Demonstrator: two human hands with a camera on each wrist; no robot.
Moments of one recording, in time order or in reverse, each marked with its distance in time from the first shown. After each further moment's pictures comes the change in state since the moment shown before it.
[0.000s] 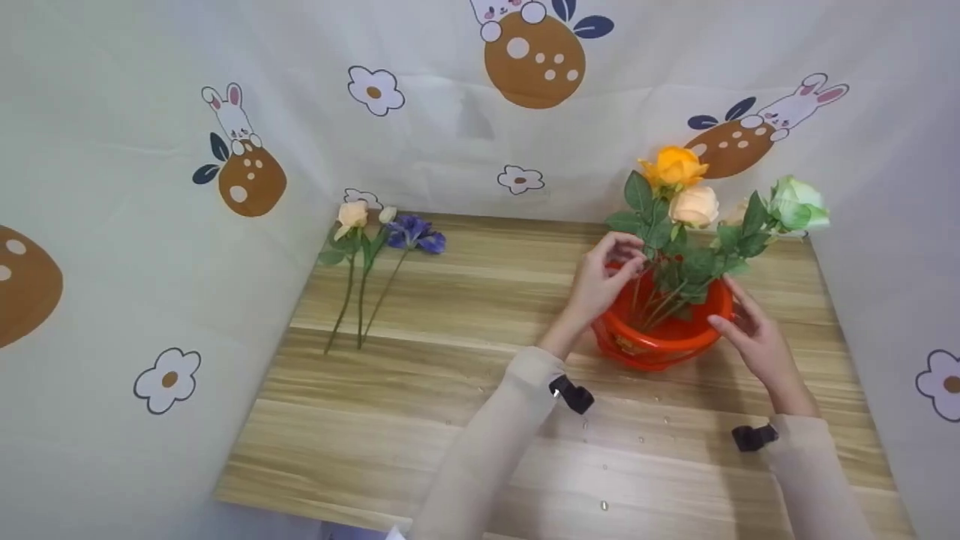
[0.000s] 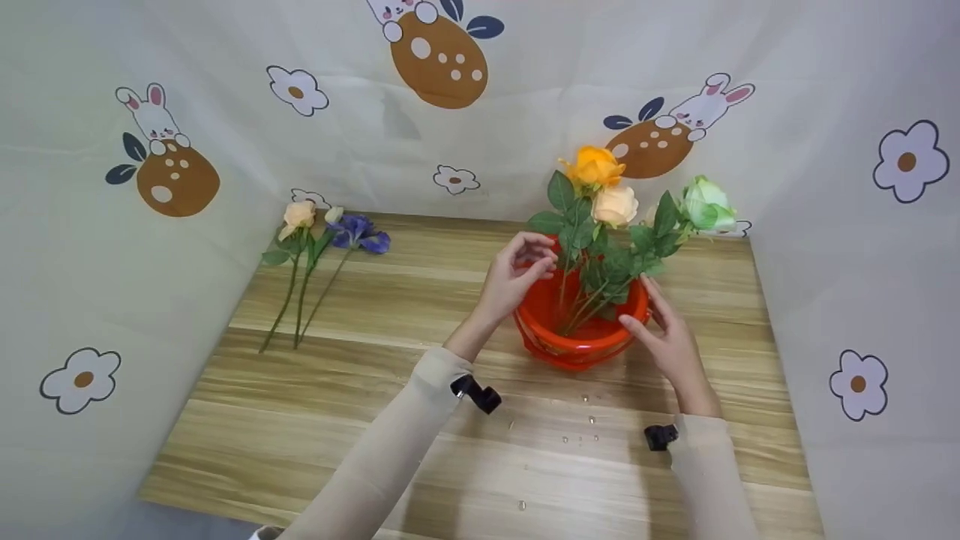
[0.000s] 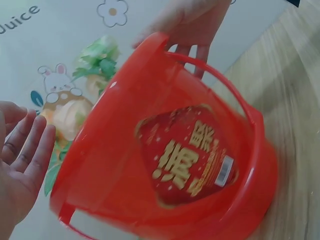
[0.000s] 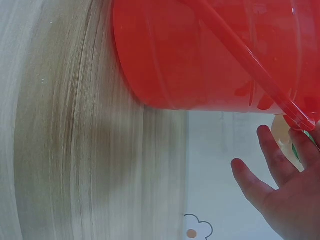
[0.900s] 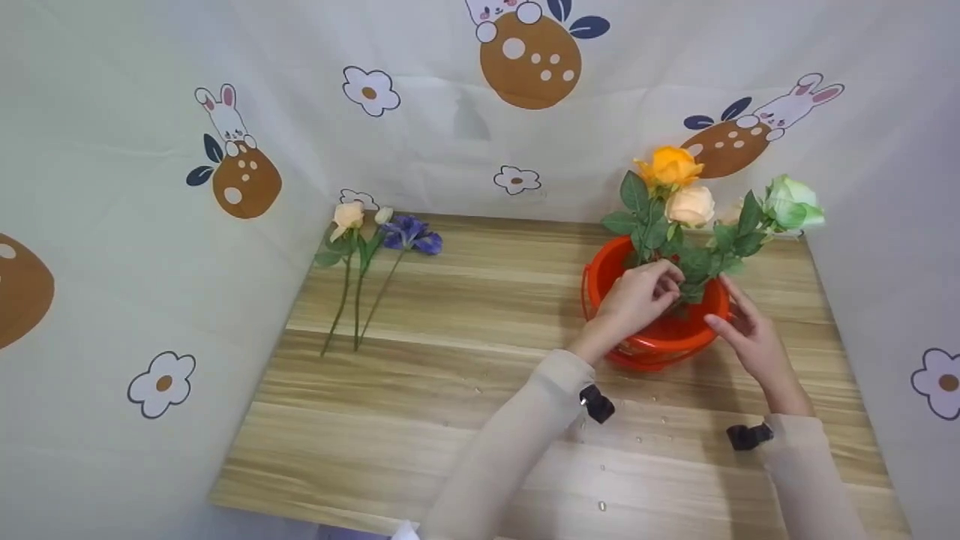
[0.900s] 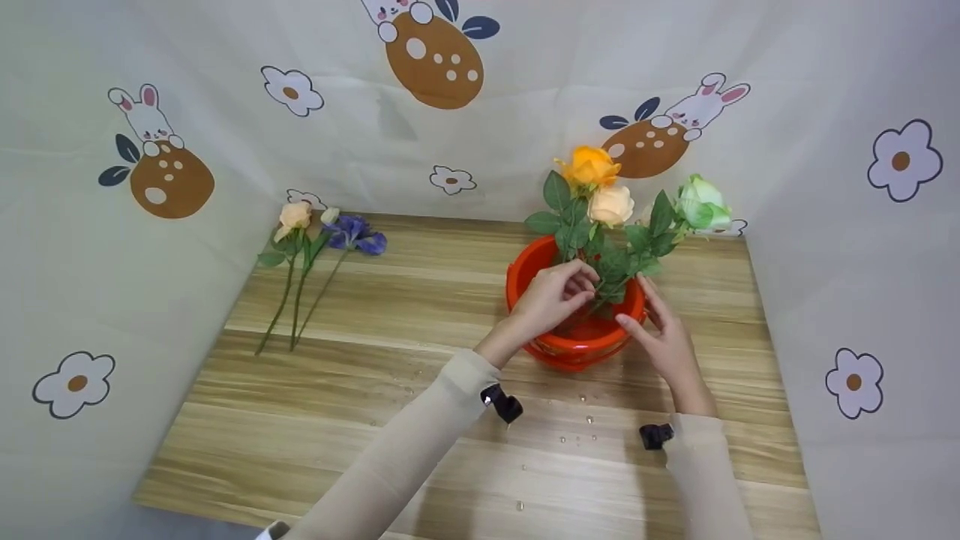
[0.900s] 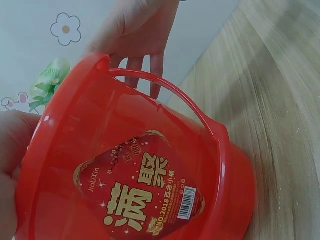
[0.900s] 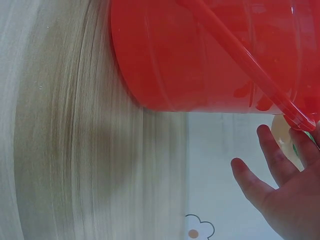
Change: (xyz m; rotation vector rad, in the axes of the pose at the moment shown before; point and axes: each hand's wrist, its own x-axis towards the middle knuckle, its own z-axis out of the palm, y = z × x) left_hand 0.003 -0.020 0.048 0.708 -0.283 -0.141; right_hand 0.001 0.001 0.001 0.057 -0.006 -0.013
